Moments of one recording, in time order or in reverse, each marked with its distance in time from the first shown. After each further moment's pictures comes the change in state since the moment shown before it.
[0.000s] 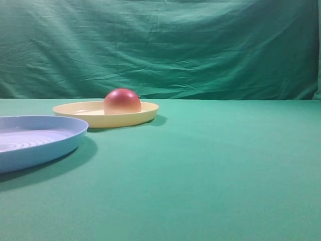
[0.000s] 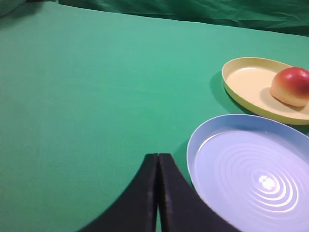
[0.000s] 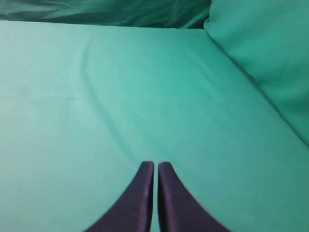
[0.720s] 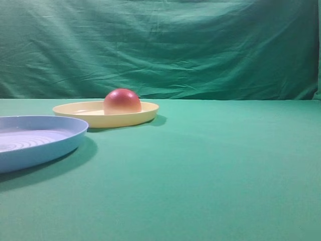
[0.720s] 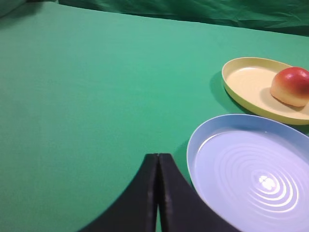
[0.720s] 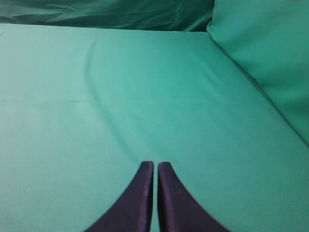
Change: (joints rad) left arm 0.000 0.000 0.000 0.000 0.000 0.000; right arm 0.002 0.000 0.000 0.001 -0.002 0.000
